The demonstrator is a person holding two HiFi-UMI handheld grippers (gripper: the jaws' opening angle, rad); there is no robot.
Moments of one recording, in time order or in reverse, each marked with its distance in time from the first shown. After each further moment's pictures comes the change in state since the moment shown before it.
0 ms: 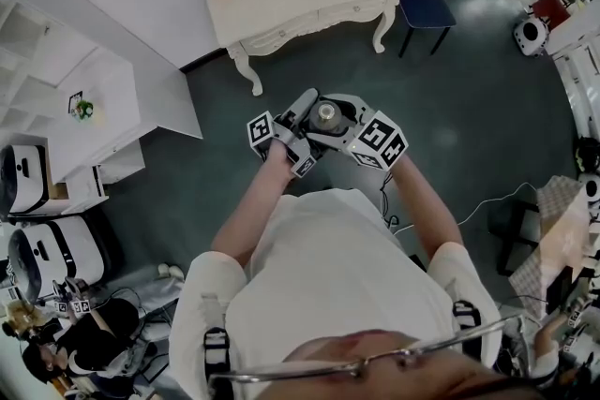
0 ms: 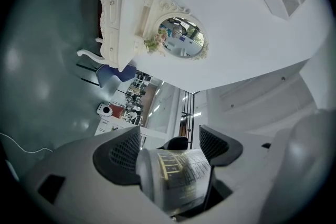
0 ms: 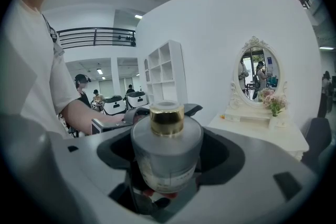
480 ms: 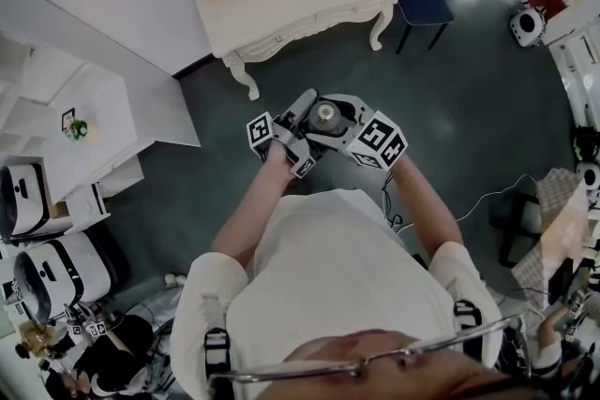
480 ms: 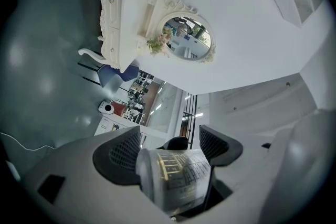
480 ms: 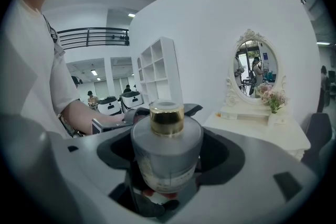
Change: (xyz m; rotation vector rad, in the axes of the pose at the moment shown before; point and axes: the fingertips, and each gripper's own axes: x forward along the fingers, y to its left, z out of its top) left arm 0.021 0.003 0.066 -0.048 0.023 0.022; right arm 0.046 -0.054 0.006 0.044 0.020 -0.027
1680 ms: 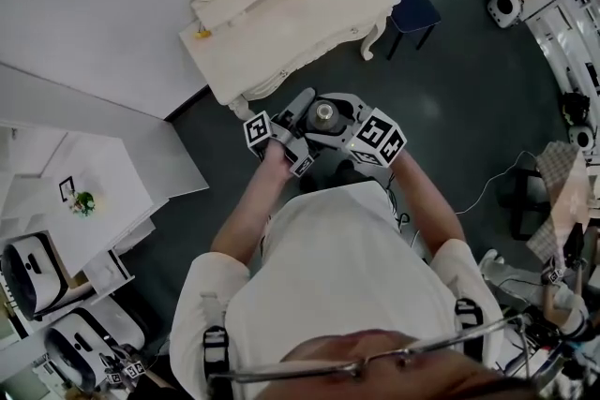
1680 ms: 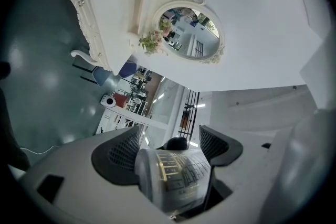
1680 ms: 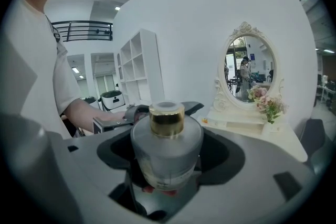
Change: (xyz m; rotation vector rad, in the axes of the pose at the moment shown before) left arm 0.045 -0.055 0.166 -0.040 0.162 0.046; right arm 0.132 -0.117 0.068 0.038 0.029 -0.150
